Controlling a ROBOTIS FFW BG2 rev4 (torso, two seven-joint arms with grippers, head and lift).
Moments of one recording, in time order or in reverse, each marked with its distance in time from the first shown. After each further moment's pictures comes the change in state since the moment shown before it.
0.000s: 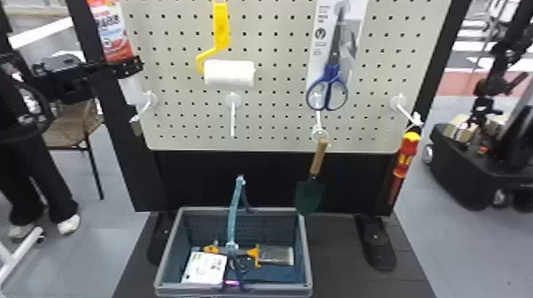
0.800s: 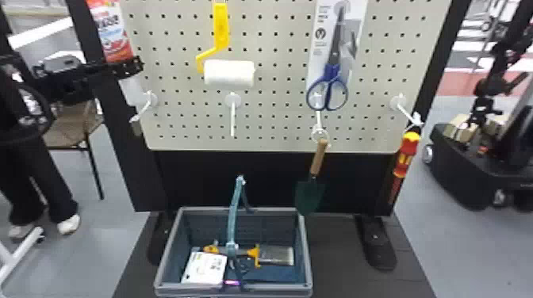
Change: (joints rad) left arm 0.006 0.000 0.001 0.000 0.017 -0.004 0.007; right arm 0.001 -0.001 0.000 0.000 -0.002 0.001 0.001
